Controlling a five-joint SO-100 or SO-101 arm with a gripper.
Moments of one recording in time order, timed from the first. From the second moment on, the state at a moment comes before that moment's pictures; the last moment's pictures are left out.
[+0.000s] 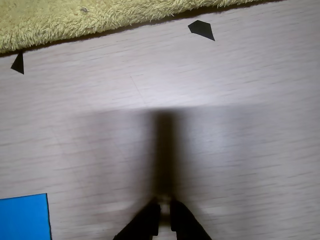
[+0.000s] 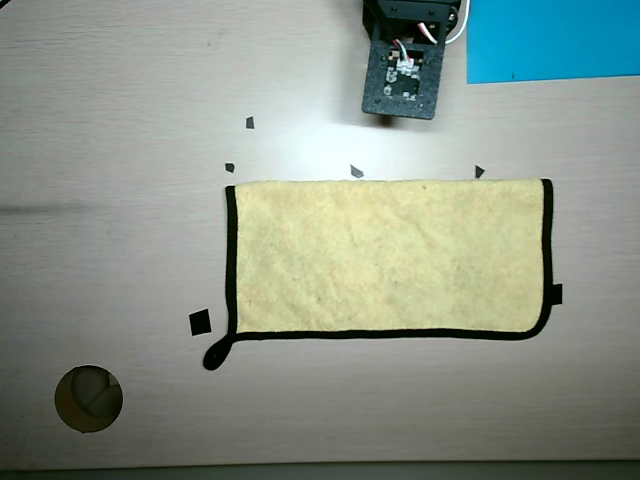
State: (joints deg) arm -2.8 192.1 177.7 72.9 -81.0
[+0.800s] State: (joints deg) arm -2.8 192.1 177.7 72.9 -81.0
